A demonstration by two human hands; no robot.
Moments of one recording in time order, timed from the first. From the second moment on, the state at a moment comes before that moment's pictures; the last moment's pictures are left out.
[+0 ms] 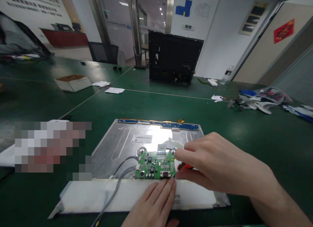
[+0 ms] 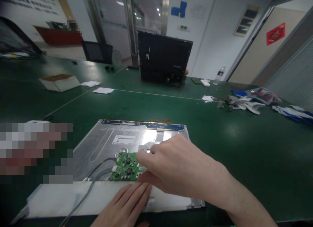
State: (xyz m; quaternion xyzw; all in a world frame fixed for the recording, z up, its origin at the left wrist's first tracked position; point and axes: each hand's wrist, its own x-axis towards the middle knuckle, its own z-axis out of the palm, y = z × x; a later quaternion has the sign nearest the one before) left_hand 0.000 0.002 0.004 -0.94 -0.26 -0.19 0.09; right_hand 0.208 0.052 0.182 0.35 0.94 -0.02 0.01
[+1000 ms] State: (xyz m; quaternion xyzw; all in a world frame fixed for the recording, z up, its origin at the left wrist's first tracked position) left_hand 0.003 0.004 0.006 -0.94 -0.26 -0.19 0.08; right_hand 0.209 0.049 0.186 0.33 0.94 -0.05 -0.01
